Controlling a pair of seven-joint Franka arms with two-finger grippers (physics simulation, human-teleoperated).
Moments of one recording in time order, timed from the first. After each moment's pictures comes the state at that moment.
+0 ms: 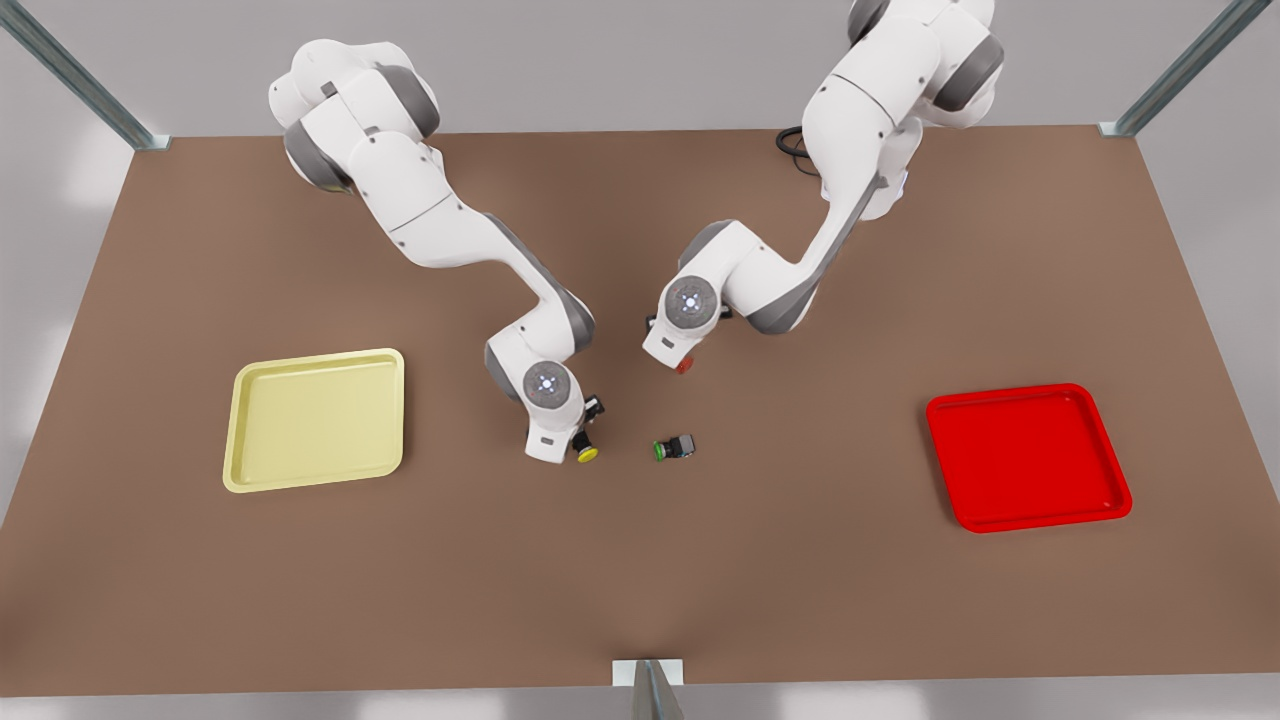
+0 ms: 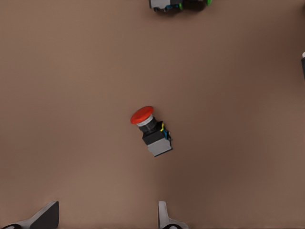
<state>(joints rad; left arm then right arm) -0.54 0.48 -0.25 -1.72 -0.10 1.87 -0.88 0.47 0.79 0.15 -1.56 -0.10 2.27 0.15</state>
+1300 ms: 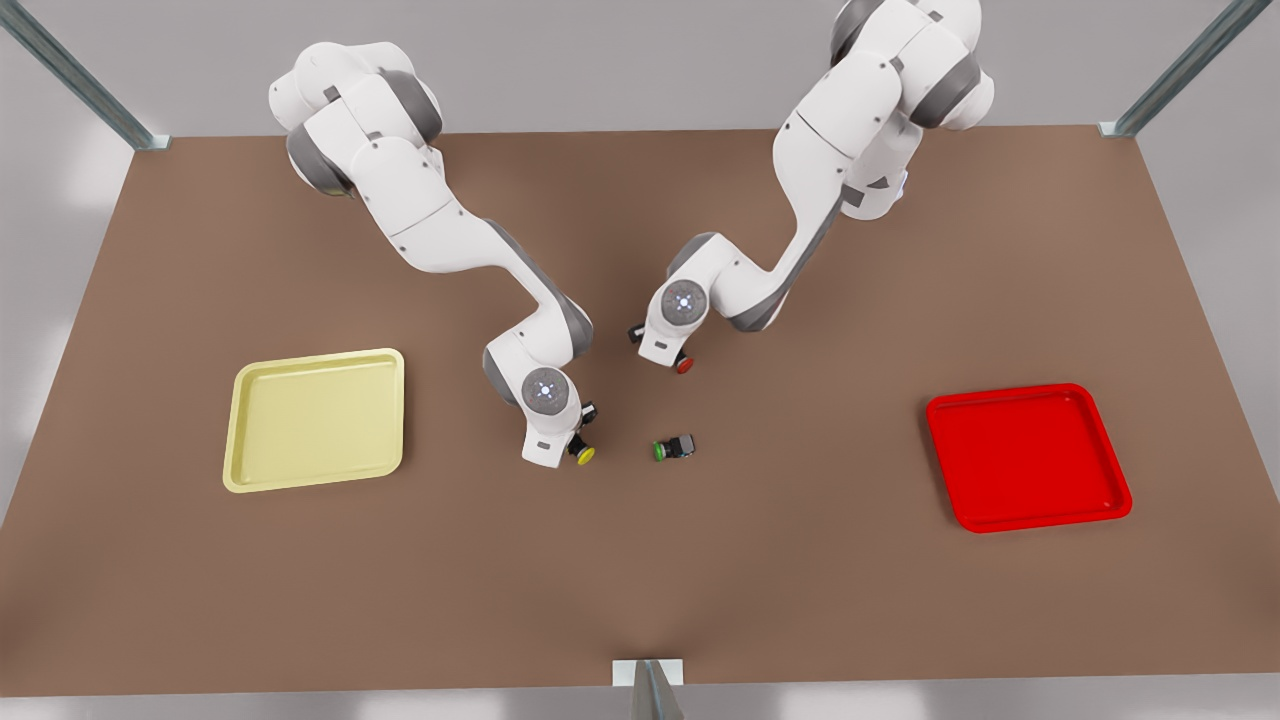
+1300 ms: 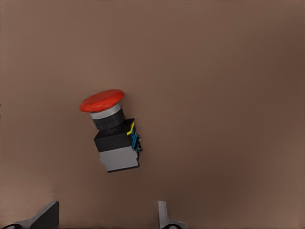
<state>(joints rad) -0.60 0.57 -0.26 -1.86 -0.18 2.22 -1.16 0.47 0.81 0.14 -1.55 -0.10 2.26 0.15</state>
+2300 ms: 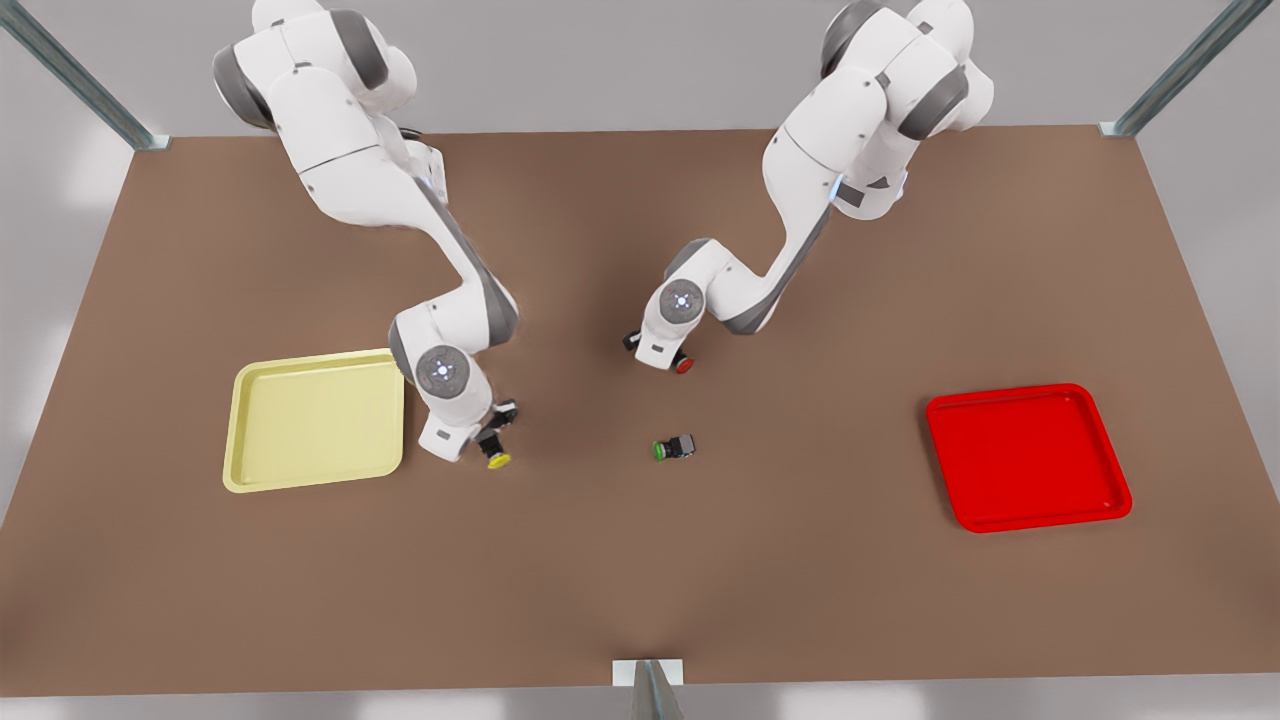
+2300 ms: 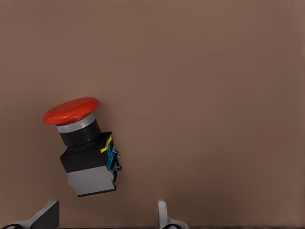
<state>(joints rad) -0.61 0.63 -0.26 -1.88 -0.16 2.37 -1.14 0.31 0.44 0.07 -1.87 -0.10 2.24 0.15</state>
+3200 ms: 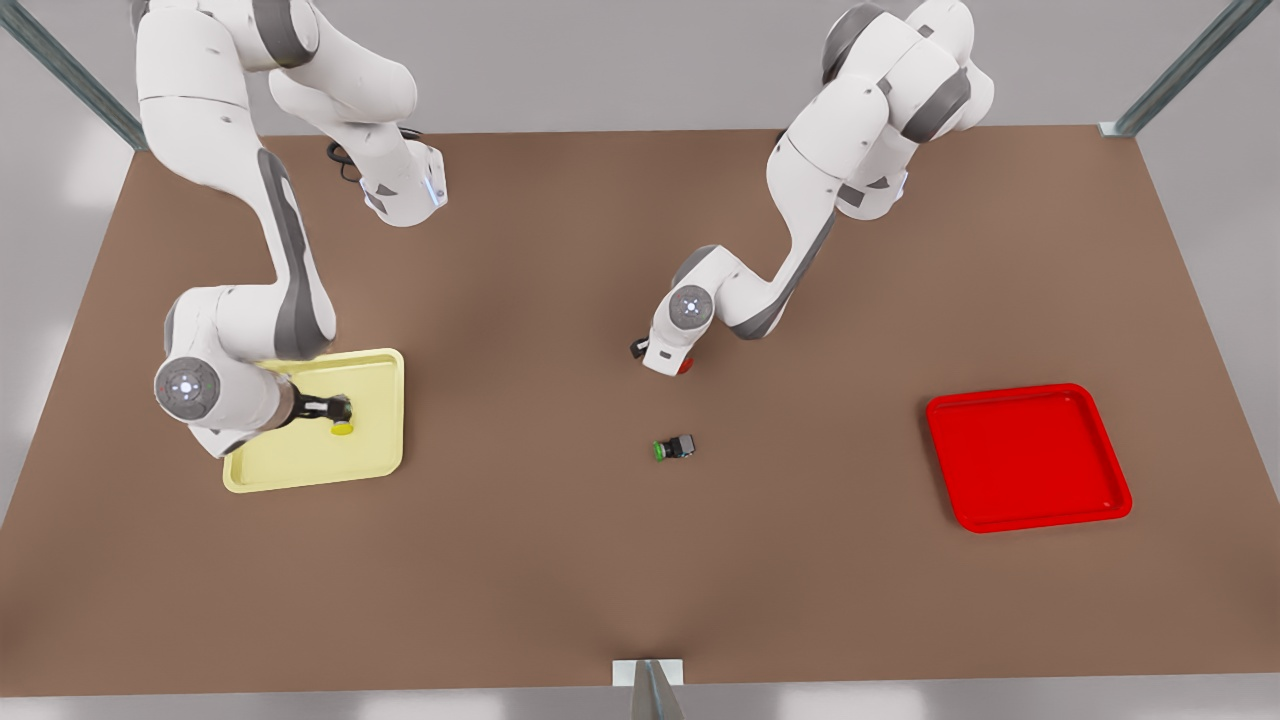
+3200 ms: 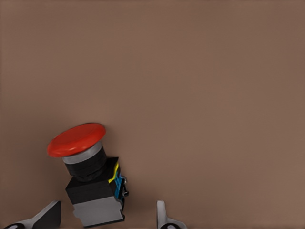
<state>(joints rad) -0.60 0.64 -0.25 -1.91 -0.14 2.41 -1.11 -0.07 0.31 0.11 -1.66 -0.13 1.74 0.16</state>
